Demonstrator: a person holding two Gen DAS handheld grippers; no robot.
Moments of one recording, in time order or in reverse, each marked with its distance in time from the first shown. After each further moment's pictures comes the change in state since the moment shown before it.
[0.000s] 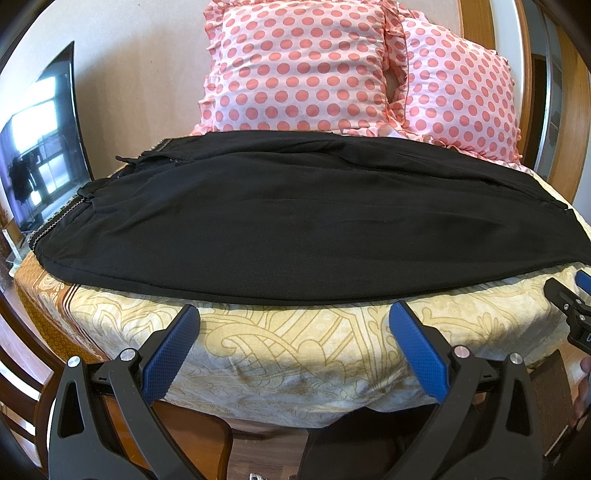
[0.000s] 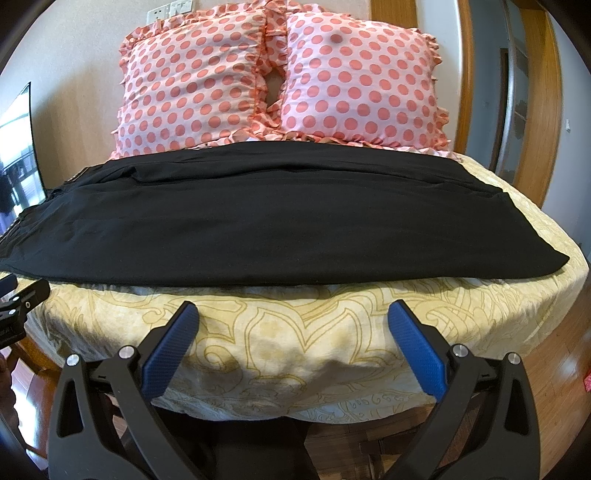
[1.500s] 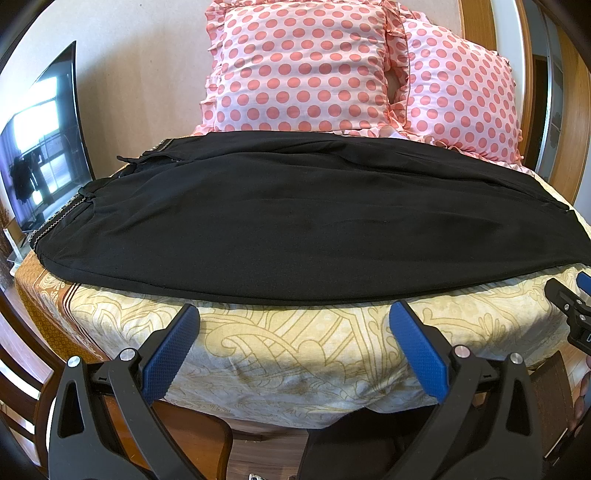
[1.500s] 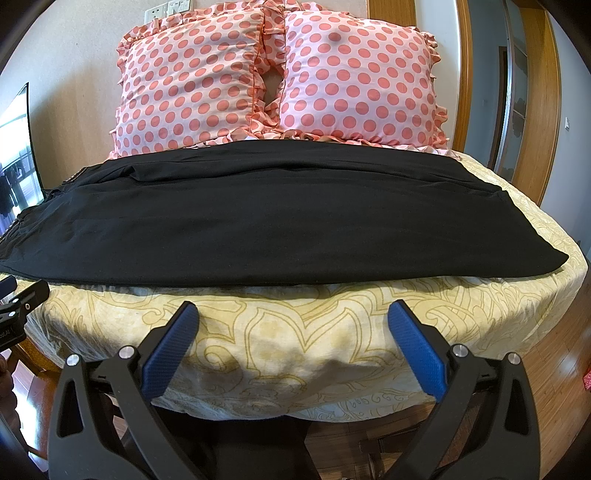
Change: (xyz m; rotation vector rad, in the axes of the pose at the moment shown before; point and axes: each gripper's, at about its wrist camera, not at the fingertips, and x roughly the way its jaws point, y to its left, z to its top) left arm 0.001 -0.002 -0.003 -0.005 -0.020 0.017; right arm -0.001 0.003 -0.006 0.012 -0.018 -0.043
